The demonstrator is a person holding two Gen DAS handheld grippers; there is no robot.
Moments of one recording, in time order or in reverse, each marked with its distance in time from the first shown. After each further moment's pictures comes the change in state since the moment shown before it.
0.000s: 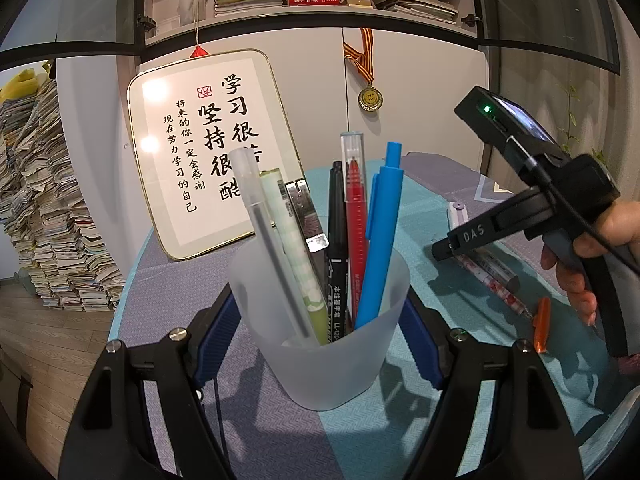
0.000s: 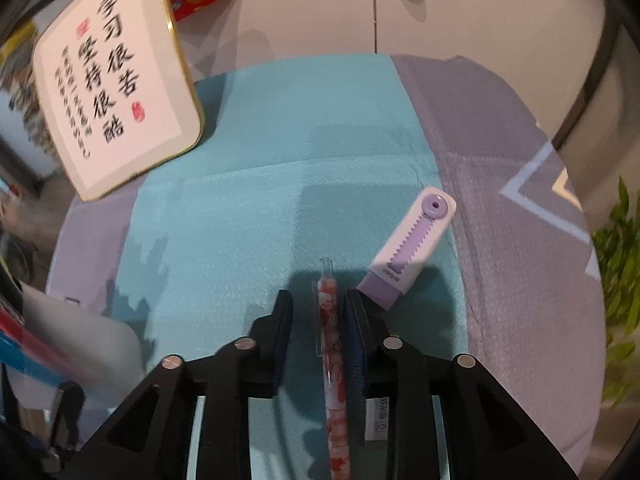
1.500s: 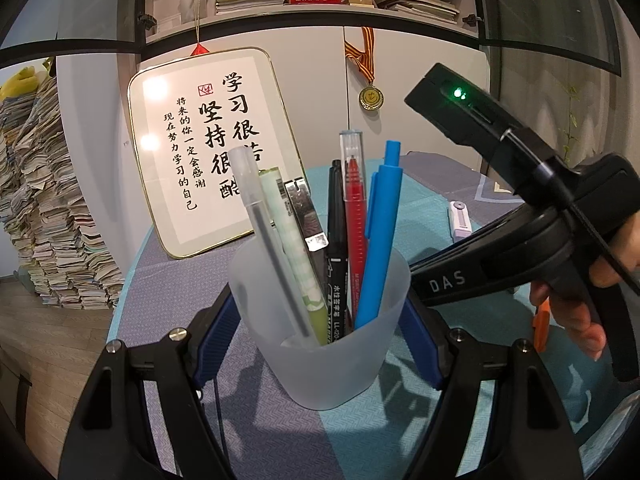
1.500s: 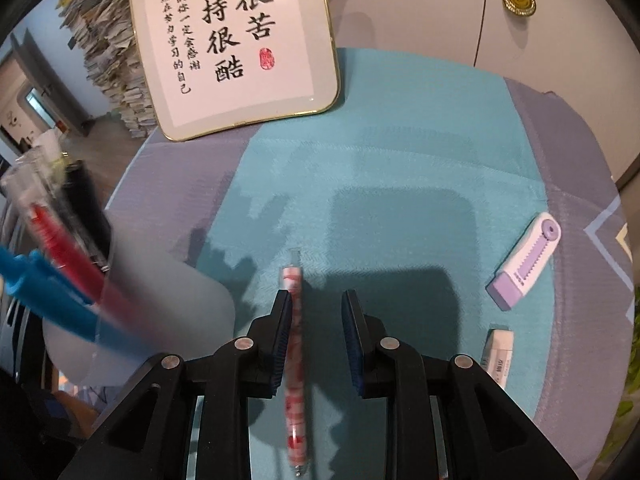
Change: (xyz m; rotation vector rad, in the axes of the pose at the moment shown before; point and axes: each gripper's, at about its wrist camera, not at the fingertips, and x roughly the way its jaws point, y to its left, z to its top) left arm 0.002 0.002 -0.001 -0.002 0.004 0.002; right arm -0.009 0.060 -0.021 -0.192 0.063 0.181
